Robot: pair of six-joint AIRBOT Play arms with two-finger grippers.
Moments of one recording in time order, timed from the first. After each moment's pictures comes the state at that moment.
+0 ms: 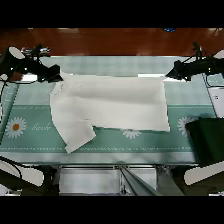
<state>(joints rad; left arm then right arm) 0.14 -1.77 1.56 1.10 -1.21 -1.43 -0.26 -1.77 1.56 -0.88 1.25 1.32</state>
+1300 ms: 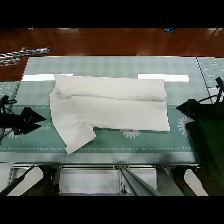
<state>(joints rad) 0.65 -1.06 0.63 0.96 -1.34 -1.34 -0.41 -0.85 0.66 -0.96 1.16 1.37</state>
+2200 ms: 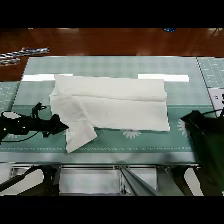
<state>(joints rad) 0.35 -1.24 0.47 0.81 -1.09 -1.26 -0.55 -0.73 0.53 -1.05 1.20 1.45</state>
